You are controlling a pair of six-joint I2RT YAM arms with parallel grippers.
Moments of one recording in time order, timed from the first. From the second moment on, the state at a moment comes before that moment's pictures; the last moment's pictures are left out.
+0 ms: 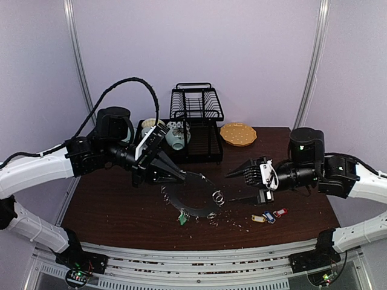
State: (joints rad) left arm -0.89 1.27 1.09 -0.13 1.00 0.19; right arm 1.02 0.99 0.91 -0.26 -0.45 -0.68
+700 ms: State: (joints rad) left arm -0.92 1.30 1.11 -0.13 1.00 0.19; right arm 1.04 1.05 0.85 -0.01 -0.53 -0.61
